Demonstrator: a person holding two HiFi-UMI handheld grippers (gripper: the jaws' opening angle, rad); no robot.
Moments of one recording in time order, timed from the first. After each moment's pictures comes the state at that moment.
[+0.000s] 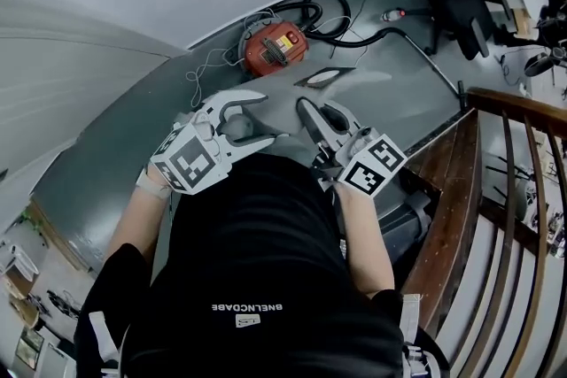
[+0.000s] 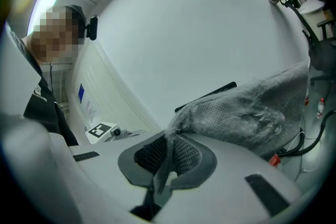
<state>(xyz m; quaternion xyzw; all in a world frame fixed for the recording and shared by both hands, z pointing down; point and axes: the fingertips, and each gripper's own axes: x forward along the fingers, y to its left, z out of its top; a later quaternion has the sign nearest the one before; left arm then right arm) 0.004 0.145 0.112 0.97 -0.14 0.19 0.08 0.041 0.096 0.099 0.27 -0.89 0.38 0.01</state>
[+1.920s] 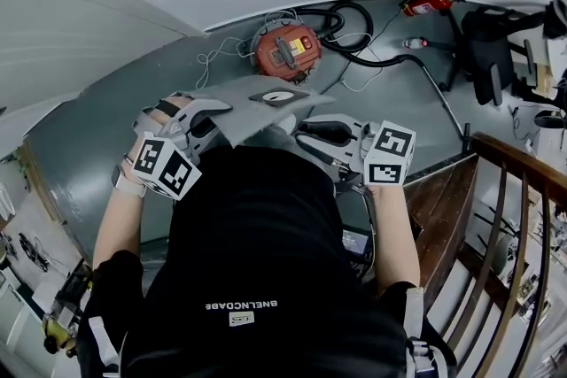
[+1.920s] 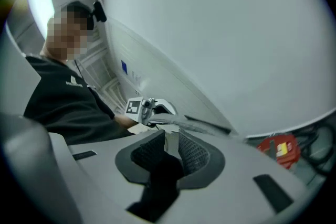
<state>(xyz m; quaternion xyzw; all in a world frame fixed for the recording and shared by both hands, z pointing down) -0.029 0.154 0.150 0.88 -0.25 0.39 -0.04 0.080 0.137 0.111 -0.08 -0.90 0.40 0.16</state>
